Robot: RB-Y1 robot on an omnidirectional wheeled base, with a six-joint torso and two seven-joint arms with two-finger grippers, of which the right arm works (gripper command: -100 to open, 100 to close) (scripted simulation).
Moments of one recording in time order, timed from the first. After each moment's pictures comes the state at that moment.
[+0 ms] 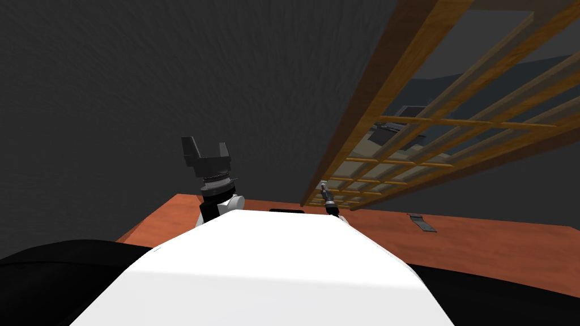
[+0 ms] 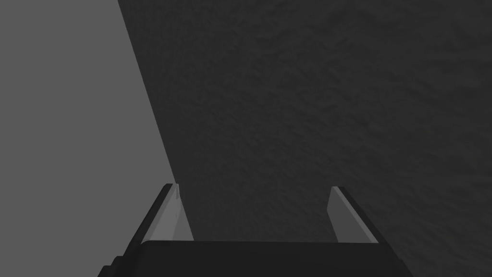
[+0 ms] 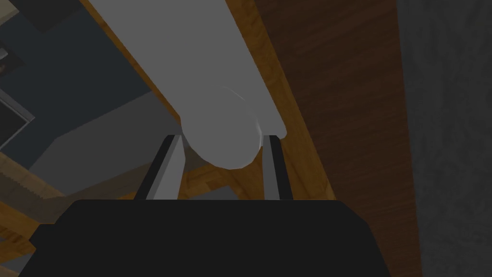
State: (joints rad) arm 0.00 -0.21 -0.22 -0.63 0.25 -0.98 0.76
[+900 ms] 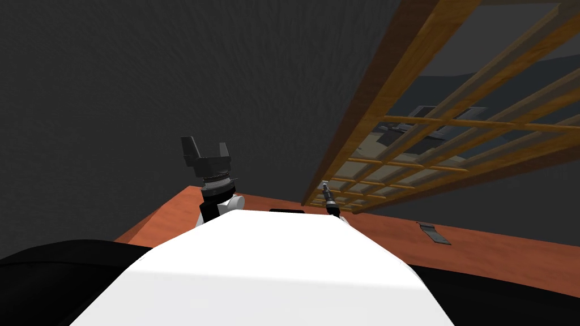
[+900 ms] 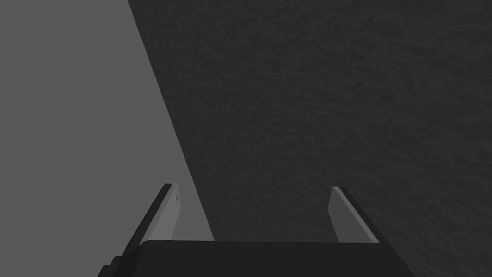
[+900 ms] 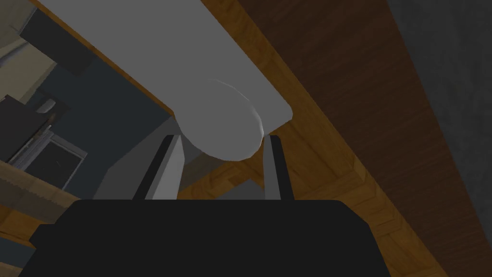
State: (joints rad) arm 0.02 -0.21 -0.22 -0.65 0.18 -0.96 0.55
